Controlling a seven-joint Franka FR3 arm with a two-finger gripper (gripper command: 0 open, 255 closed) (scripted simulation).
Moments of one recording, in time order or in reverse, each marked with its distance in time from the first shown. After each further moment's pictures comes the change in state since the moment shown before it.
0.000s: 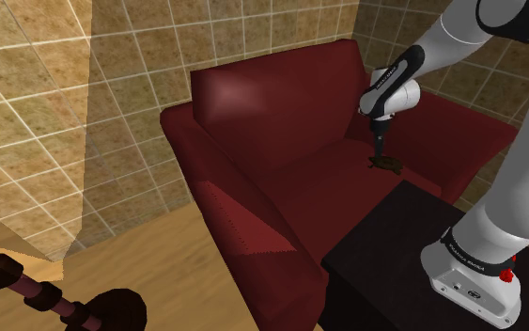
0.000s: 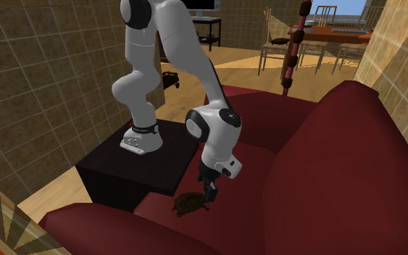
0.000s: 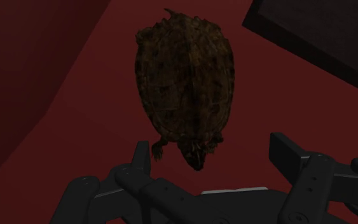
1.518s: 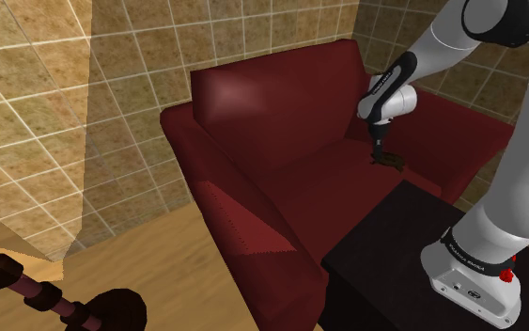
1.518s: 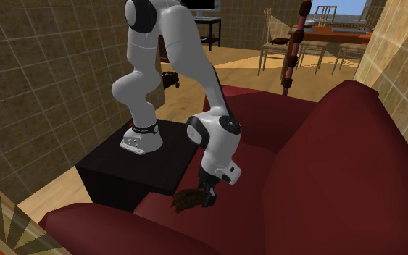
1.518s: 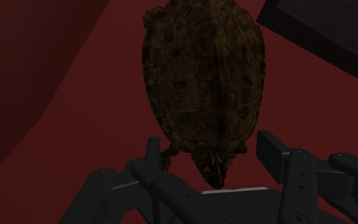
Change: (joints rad) arm -0.018 0.062 0.013 0.017 0.025 0.041 -0.029
